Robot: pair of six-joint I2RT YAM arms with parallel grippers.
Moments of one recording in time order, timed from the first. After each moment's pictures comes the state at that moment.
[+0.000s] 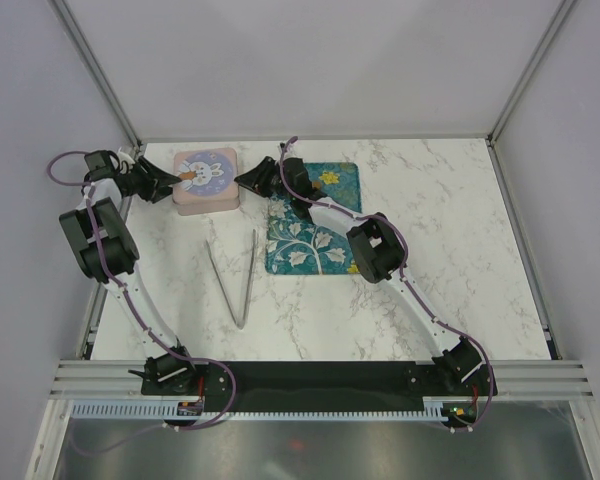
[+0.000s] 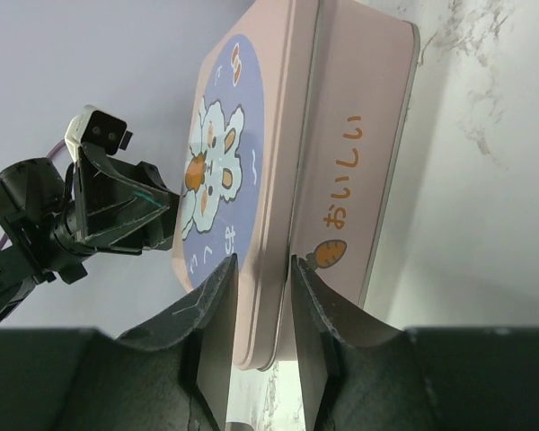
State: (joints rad) left arm 0.45 2.23 1.68 -0.33 0.84 -0.48; right arm 0.64 2.87 2.38 0.39 -0.32 1.13
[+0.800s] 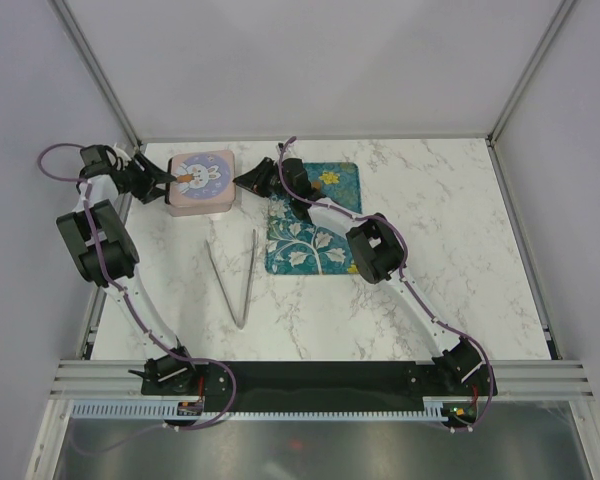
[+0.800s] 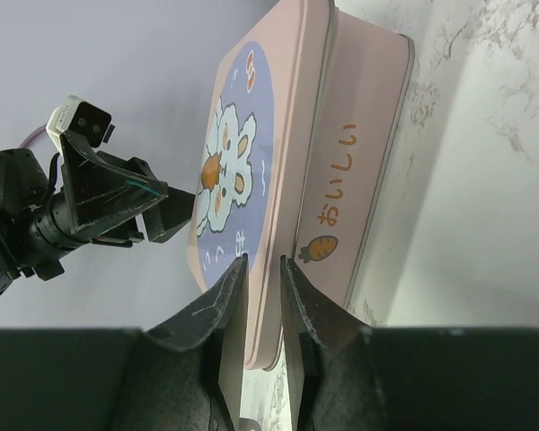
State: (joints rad) left arm 0.45 2.17 1.69 -0.42 0.70 -0.40; right arm 0.65 2.87 2.38 0.41 -0.34 1.13
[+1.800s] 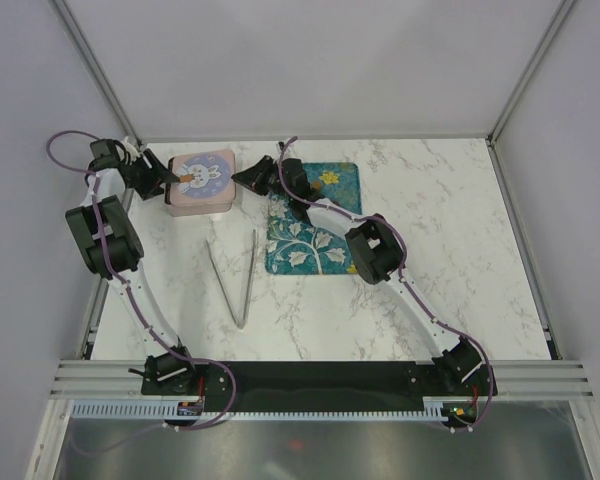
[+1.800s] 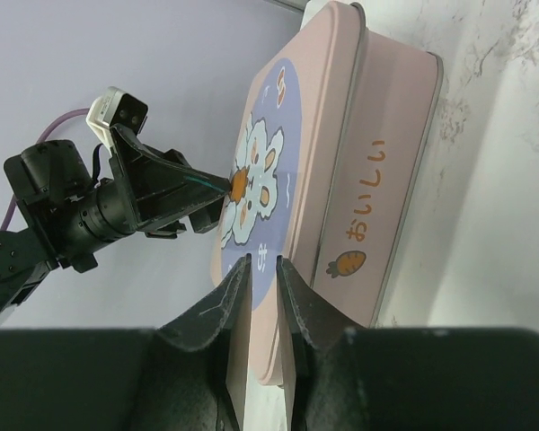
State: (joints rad) left arm 0.40 2.26 1.81 -0.47 0.57 -0.25; right arm 0.65 2.88 2.39 0.46 -0.31 1.17
